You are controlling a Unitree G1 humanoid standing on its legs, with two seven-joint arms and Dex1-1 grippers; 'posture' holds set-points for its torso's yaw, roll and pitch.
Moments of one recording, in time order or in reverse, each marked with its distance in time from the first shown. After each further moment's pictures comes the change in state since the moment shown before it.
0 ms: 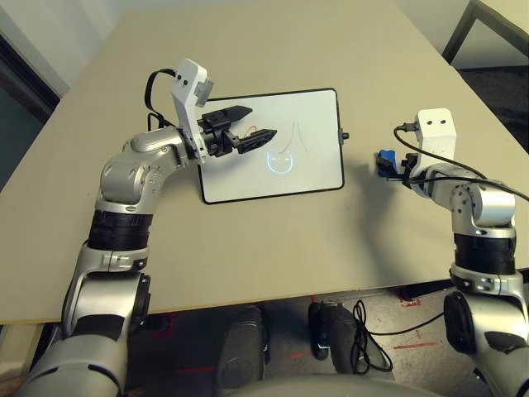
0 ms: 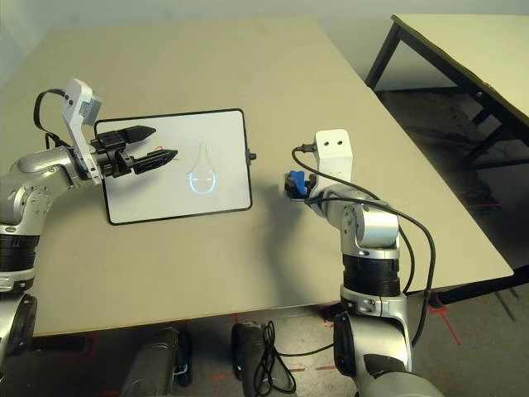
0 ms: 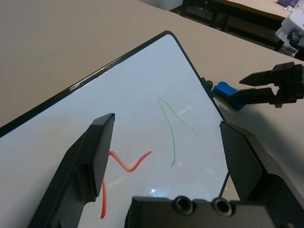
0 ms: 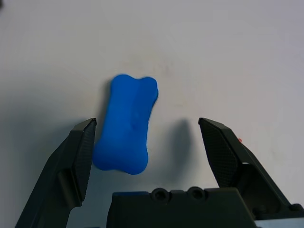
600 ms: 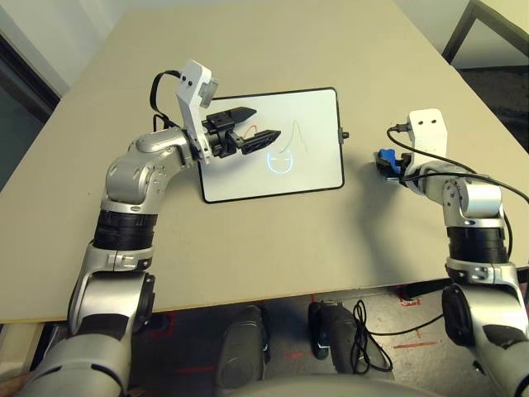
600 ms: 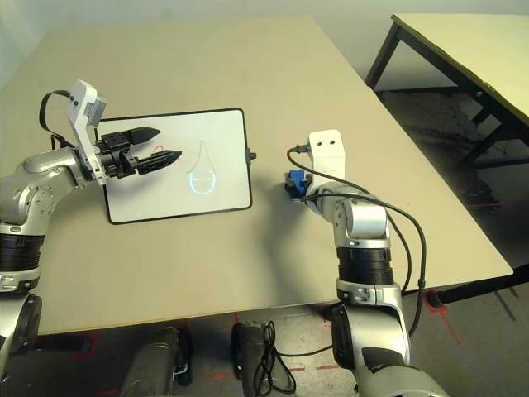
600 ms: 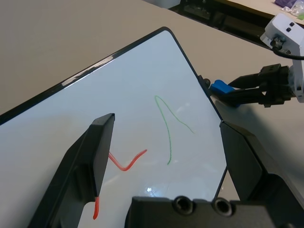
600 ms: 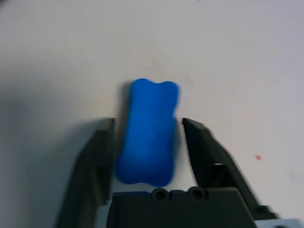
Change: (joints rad) left arm 0.008 -0.008 0.001 -0.003 0.003 0.018 -0.001; right arm -0.052 -0.001 0.114 0.050 -0.069 -0.028 0.024
